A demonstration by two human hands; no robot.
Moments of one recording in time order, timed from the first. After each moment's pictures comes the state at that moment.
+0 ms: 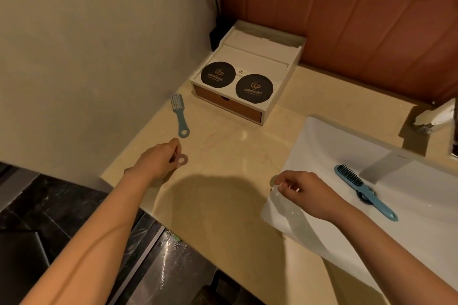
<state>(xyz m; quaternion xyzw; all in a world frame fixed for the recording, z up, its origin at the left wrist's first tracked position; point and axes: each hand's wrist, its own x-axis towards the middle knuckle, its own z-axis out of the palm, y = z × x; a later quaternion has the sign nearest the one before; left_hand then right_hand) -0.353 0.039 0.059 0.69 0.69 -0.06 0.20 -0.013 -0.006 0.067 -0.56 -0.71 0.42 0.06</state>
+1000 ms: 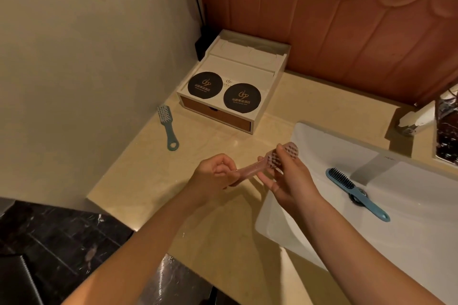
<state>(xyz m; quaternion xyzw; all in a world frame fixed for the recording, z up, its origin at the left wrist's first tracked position) -0.229 0.020 0.083 0.48 0.55 0.29 0.62 -0.063 0.019 0.107 -0.53 -0.01 0.69 0.50</state>
